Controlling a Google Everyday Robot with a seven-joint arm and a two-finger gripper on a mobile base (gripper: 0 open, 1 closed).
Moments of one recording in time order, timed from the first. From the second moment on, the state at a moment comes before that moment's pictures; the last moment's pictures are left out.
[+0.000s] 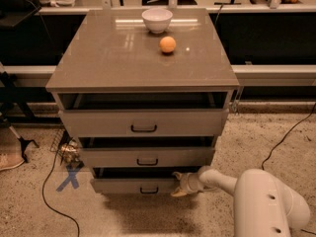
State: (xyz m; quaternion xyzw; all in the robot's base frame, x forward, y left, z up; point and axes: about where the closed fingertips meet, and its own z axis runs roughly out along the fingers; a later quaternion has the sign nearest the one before) arm 0.619 -0.094 0.164 -0.66 0.67 0.12 0.31
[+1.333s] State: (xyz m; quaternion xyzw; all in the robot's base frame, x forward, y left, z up) arm 0.603 -0.122 0.179 -0.64 0.68 0.12 0.33
